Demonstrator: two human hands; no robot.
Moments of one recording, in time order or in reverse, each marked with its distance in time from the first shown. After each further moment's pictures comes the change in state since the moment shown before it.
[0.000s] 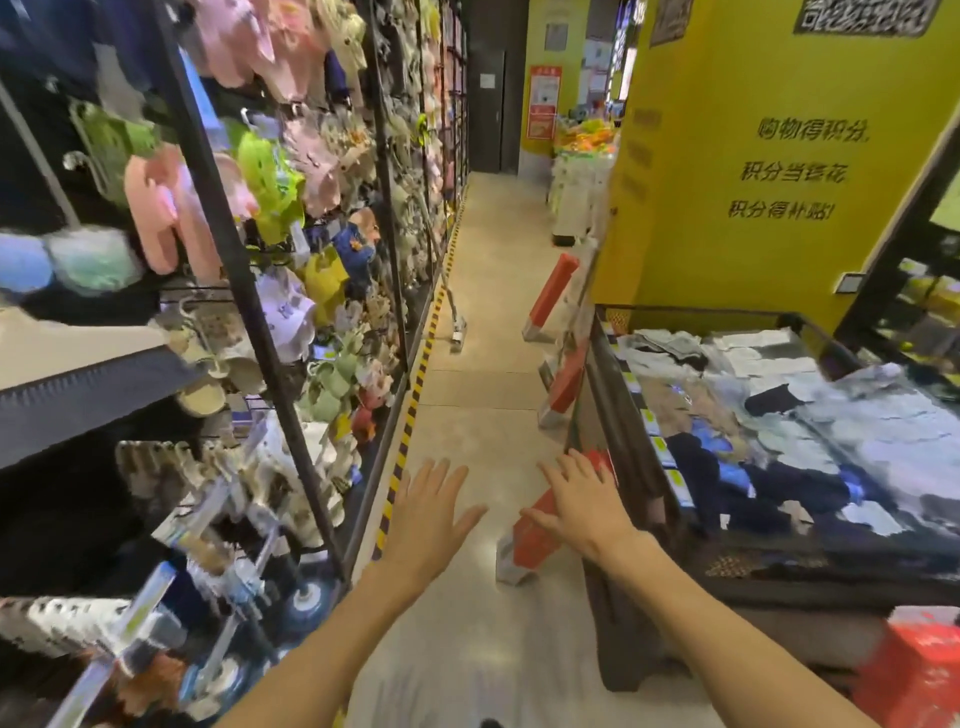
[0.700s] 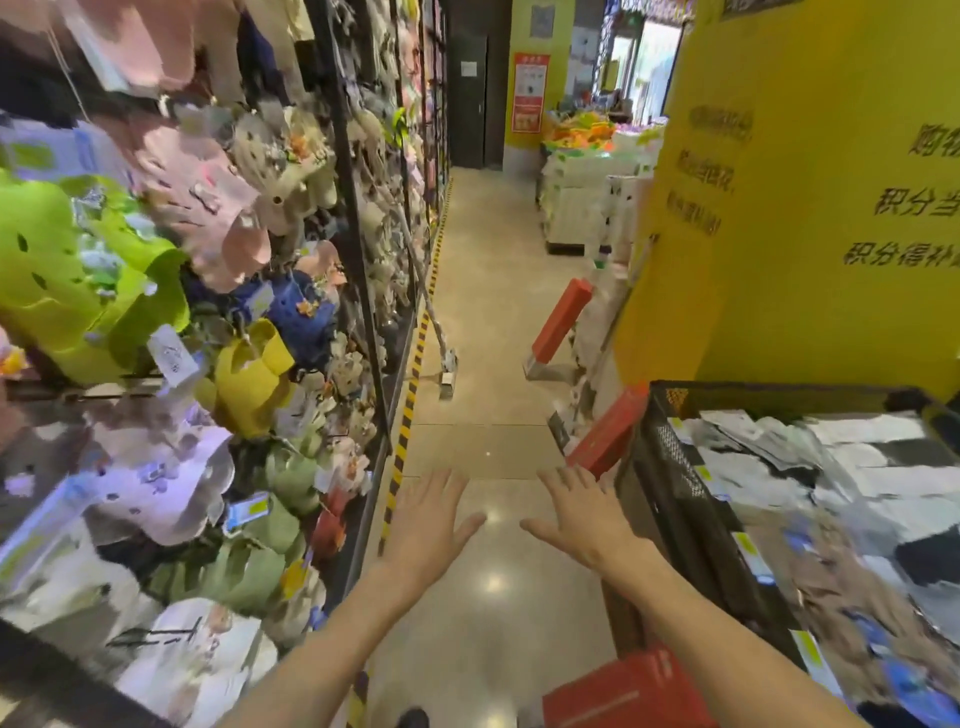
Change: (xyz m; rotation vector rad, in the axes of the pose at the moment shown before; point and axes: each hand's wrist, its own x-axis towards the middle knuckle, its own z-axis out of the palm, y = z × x) left_hand 0.527 -0.174 0.027 0.021 -0.048 0.053; right_hand 0.540 0.055 -0.008 0.018 -0.071 0.073
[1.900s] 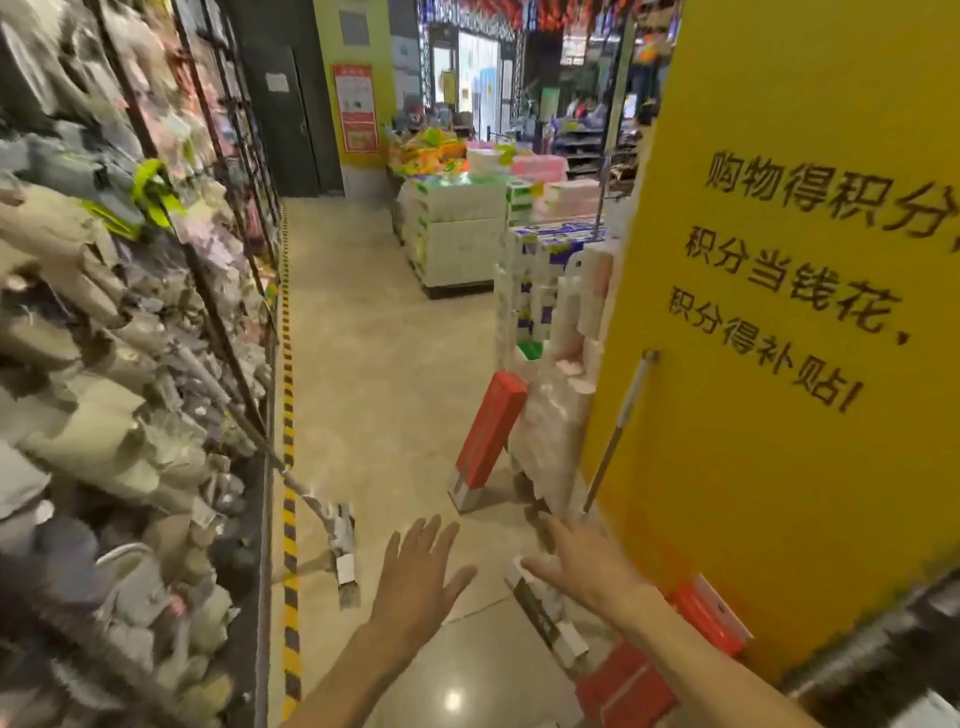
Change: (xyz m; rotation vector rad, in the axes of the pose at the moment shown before) left_hand 0.902 -0.132 0.072 -0.040 -0.167 0.306; right_hand 0.787 0.227 -0.110 0.235 -0.048 0.415
